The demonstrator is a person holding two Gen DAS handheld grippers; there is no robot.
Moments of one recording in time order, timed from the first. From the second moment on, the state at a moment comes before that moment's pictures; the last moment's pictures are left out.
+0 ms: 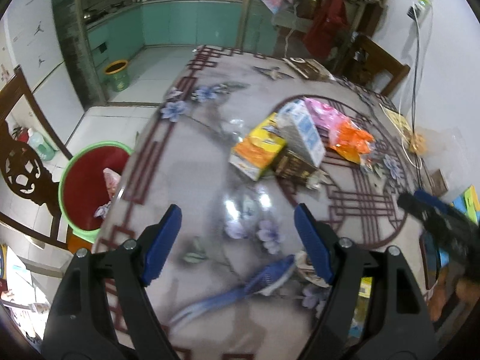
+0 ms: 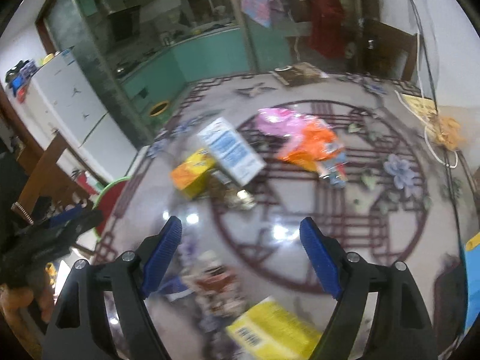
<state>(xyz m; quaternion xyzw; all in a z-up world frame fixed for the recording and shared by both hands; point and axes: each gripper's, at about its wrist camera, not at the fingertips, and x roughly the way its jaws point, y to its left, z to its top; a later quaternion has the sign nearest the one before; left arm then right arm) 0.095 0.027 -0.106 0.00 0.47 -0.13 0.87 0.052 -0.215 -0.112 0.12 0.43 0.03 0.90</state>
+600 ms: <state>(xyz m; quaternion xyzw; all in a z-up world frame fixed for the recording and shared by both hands) 0.125 0.007 -0.121 0.04 0.50 -0.11 0.86 0.240 -0.168 -0.199 -0.01 0.50 0.10 0.86</state>
